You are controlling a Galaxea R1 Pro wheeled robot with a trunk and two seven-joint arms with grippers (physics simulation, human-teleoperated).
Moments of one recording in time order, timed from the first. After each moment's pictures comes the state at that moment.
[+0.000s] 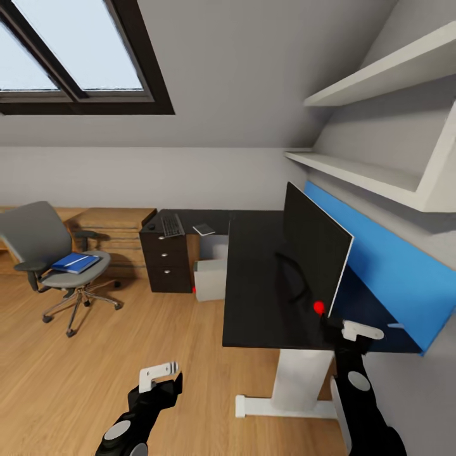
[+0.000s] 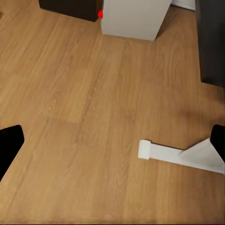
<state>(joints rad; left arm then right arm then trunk) -0.01 0.01 -0.30 -1.61 0.41 0.48 0.49 -0.30 0.13 -0.28 -1.26 0.18 0.00 -0.19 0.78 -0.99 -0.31</state>
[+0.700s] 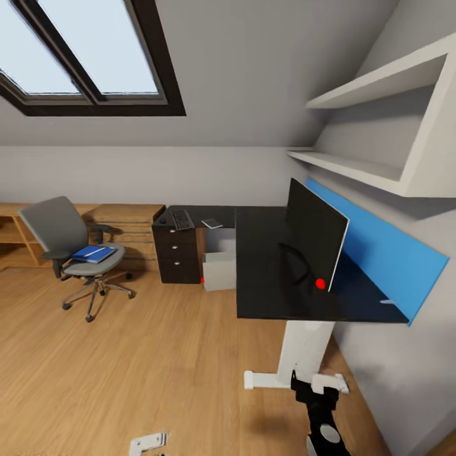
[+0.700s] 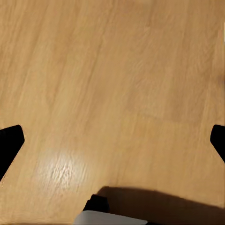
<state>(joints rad) -0.01 0.02 -0.30 -1.06 0.41 0.33 0.48 -0.30 0.13 -0.21 -0.70 0.17 -0.23 -0.19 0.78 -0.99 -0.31</state>
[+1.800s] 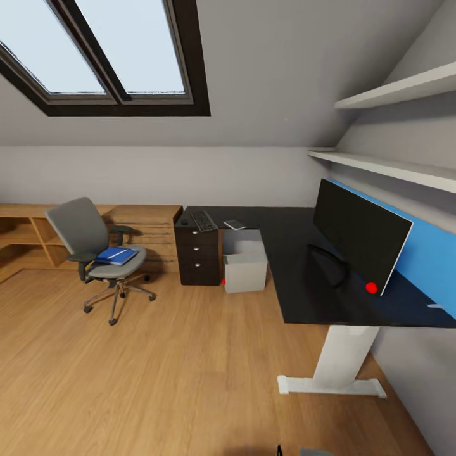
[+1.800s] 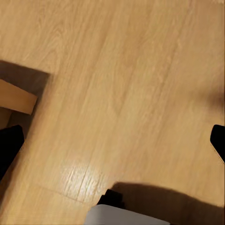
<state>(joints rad) -0.01 0.01 -0.31 -0.72 0.40 -0.04 0.46 -0.30 0.13 -0.20 -0.13 0.18 -0.57 -0.17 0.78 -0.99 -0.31</state>
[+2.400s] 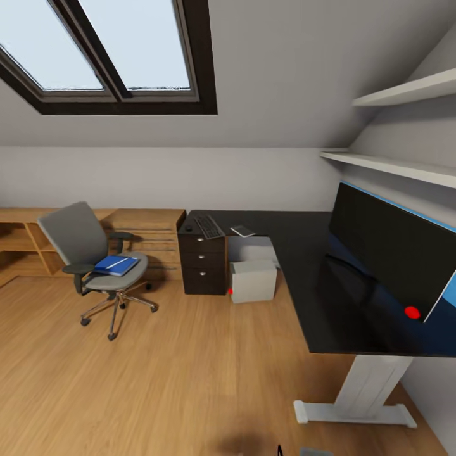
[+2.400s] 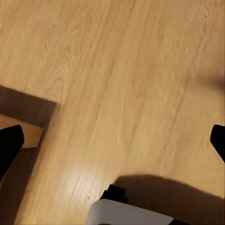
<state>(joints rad) -0.01 0.00 -0.31 -0.69 0.40 -0.05 0.46 -0.30 0.13 -0.20 -0.13 0.18 -0.57 -0.17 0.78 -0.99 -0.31</state>
